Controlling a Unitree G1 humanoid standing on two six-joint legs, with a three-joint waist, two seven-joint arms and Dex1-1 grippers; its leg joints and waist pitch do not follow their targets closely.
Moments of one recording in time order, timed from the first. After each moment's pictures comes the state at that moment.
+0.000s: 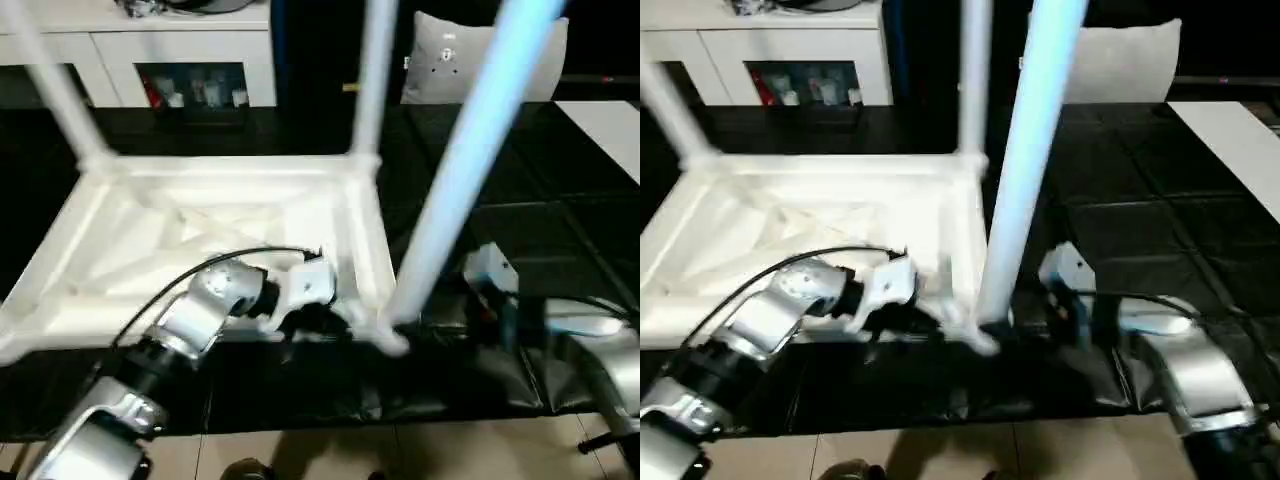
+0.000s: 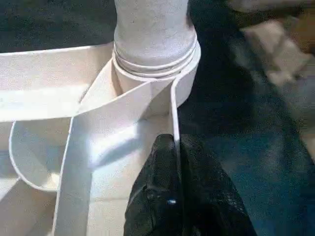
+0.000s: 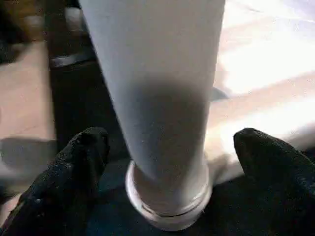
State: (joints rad) left arm -0.56 0.39 -0.46 0.36 0.00 0.11 -1.33; right arm -0.19 -0.63 0.09 -0.06 0.35 0.39 1.20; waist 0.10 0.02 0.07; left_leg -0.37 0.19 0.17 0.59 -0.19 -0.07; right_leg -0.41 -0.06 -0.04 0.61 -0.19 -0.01
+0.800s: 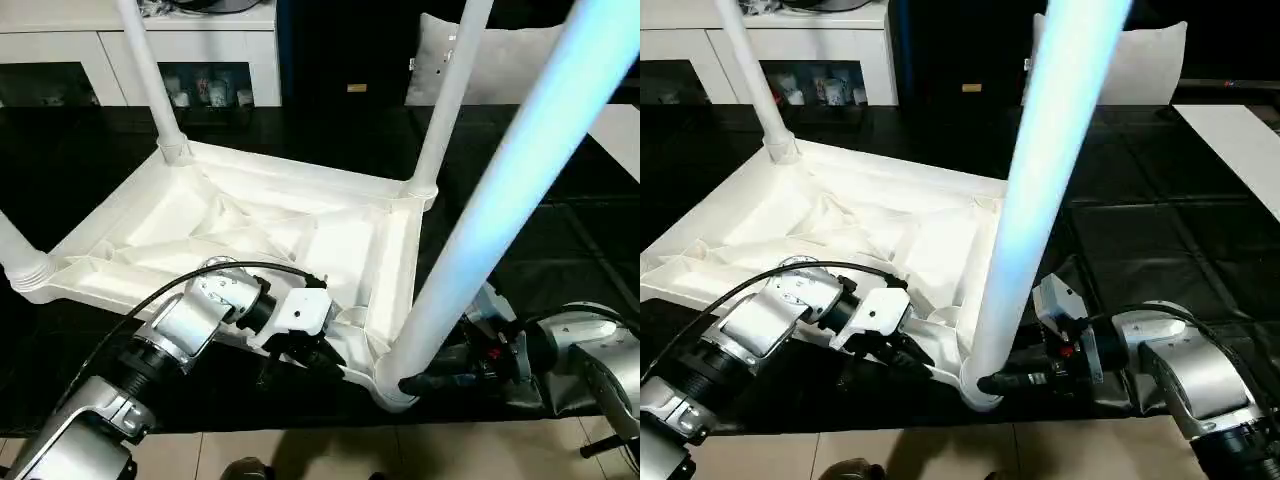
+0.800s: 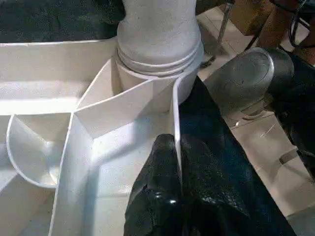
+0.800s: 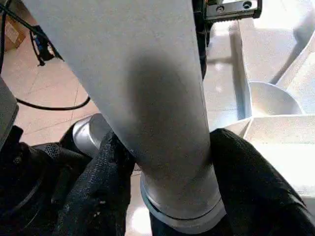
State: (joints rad) left arm -0.56 0.42 -0.51 0.34 -0.02 0.05 -1.48; right arm -0.19 -0.68 0.18 -0.06 0.40 0.43 1.39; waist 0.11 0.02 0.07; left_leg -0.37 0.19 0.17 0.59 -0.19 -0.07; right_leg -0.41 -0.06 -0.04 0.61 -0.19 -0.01
